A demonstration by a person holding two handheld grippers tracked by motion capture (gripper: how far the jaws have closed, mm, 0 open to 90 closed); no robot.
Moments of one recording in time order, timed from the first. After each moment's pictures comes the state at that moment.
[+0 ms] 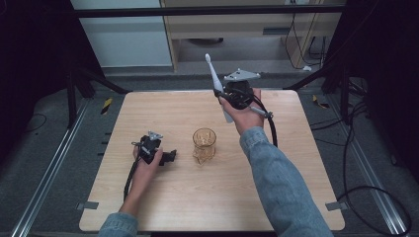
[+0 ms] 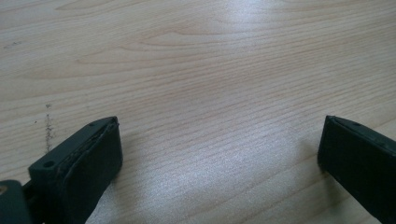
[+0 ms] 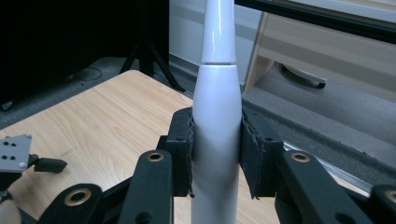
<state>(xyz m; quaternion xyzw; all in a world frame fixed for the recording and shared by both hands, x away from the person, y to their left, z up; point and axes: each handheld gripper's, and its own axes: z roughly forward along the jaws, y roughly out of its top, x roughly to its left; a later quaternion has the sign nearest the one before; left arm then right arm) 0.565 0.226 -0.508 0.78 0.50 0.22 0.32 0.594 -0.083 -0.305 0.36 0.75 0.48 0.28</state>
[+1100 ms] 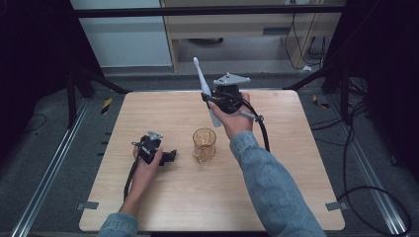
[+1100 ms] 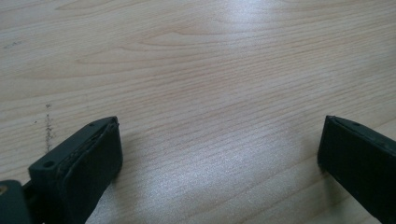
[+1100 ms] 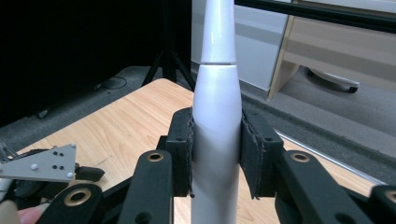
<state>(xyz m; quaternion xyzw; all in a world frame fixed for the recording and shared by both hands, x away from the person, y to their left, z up) 0.565 0.226 -0.508 0.78 0.50 0.22 0.32 0.586 -0.056 -0.312 0.35 0.75 0.51 0.24</state>
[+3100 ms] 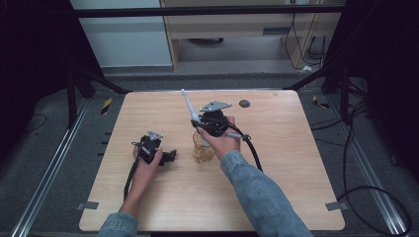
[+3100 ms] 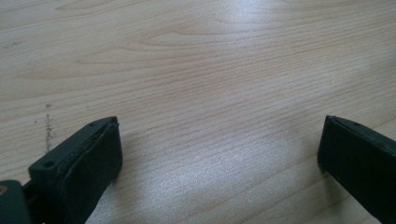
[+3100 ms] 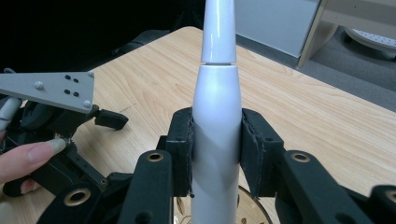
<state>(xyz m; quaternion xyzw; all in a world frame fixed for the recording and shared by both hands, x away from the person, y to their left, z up) 0.565 0.227 -0.508 0.78 0.50 0.22 0.32 0.574 -0.022 -0.389 0.34 0.79 0.48 0.19</state>
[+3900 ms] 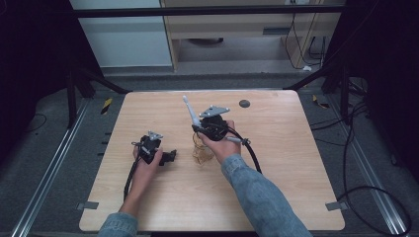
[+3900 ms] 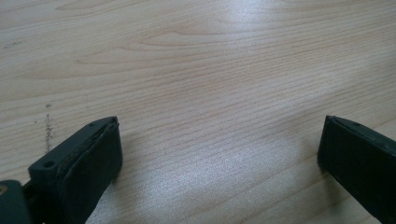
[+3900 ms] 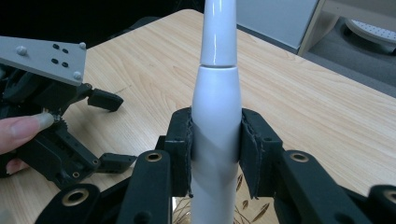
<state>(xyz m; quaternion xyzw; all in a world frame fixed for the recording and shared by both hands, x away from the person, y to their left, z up) 0.565 0.226 -0.508 0.78 0.50 0.22 0.32 0.571 -0.022 -0.404 0.34 0.80 0.46 0.20</state>
